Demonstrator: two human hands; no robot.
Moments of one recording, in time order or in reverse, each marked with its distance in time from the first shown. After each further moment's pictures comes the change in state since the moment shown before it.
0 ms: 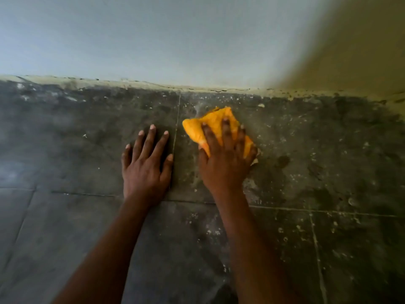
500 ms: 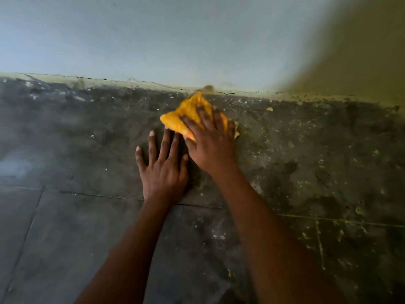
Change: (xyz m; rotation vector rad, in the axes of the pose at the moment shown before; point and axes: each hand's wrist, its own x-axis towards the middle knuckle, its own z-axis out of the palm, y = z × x) left_hand 0.007 0.032 0.006 0.037 -0.064 -0.090; right_hand 0.057 -0.034 -0.001 -0.013 -0.142 -0.320
